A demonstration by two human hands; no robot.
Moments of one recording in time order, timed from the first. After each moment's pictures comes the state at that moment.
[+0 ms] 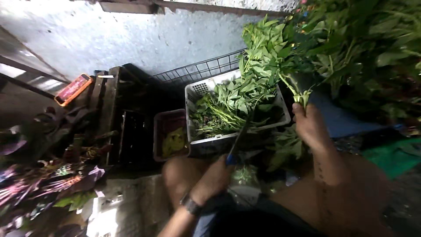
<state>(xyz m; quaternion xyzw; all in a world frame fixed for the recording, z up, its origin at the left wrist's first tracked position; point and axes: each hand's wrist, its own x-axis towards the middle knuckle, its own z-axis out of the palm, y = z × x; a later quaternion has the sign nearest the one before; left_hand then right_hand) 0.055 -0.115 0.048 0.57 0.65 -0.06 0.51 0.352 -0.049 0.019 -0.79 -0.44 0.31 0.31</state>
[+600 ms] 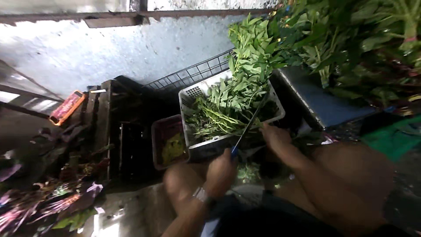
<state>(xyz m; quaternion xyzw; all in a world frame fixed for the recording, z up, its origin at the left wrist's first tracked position) 0.085 -0.102 0.025 0.69 0.65 -0.16 0.29 0.298 -0.055 -0.049 -0.76 -0.56 0.31 -0.01</state>
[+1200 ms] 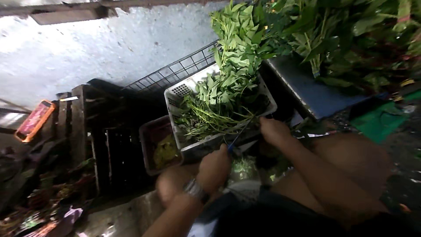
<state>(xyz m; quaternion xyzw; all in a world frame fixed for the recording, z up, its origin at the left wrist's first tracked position) 0.106 -0.070 0.034 0.72 0.58 -0.30 0.23 0.314 -0.047 -0.049 -0.77 -0.55 0.33 -0.04</state>
